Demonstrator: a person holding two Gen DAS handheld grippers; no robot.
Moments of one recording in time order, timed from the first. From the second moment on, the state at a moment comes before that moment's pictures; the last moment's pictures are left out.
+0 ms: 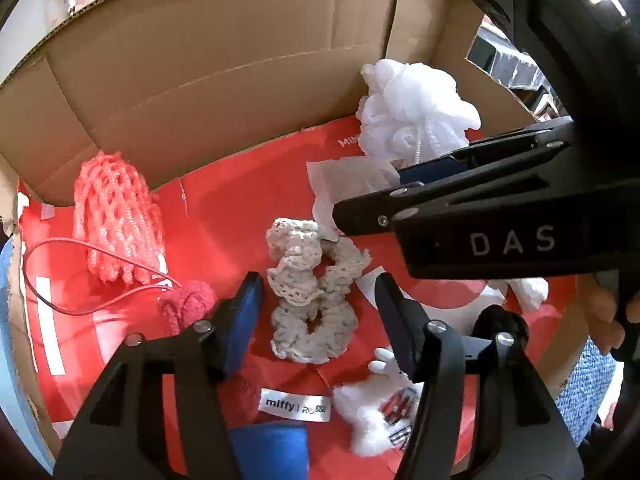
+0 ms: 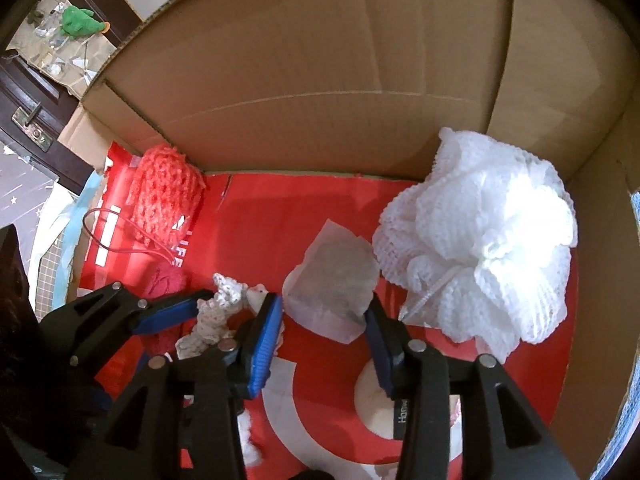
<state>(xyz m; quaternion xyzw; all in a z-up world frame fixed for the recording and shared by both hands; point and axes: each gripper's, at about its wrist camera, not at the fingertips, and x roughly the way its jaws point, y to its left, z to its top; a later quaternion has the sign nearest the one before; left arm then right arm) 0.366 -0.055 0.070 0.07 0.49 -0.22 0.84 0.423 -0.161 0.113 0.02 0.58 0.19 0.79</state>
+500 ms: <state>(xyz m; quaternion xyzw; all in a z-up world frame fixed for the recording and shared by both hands) 0.322 -0.037 0.105 0.03 0.46 -0.21 0.86 0.391 -0.179 0.150 0.04 0.55 0.19 0.81</state>
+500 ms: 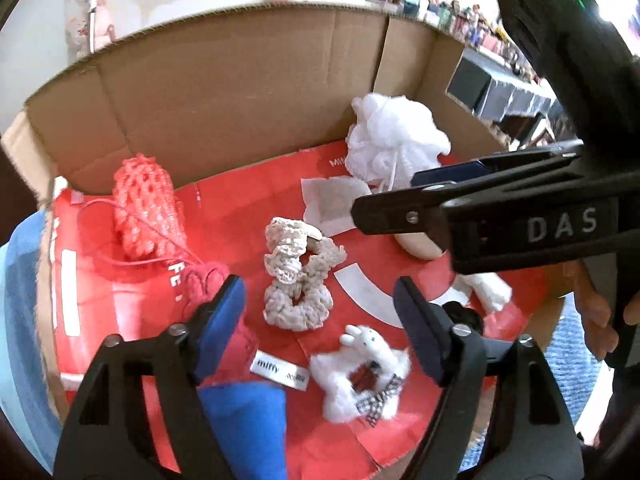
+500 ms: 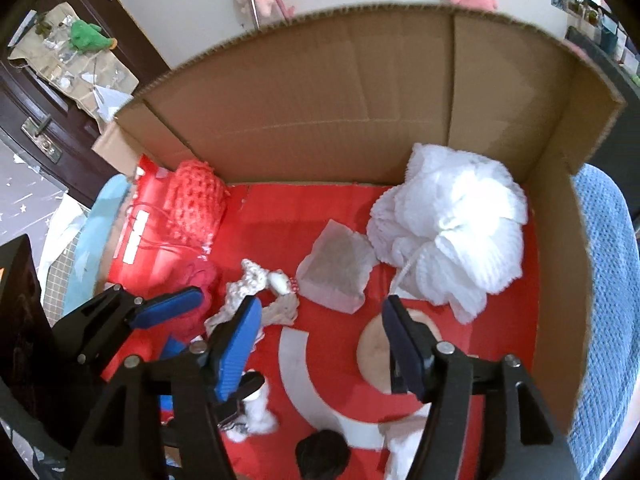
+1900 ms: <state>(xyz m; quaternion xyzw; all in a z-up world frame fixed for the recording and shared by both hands) 0.236 0.007 0.086 -0.02 0.29 -0.05 0.96 0.236 -0.207 0.140 -0.05 0.27 0.06 0.96</state>
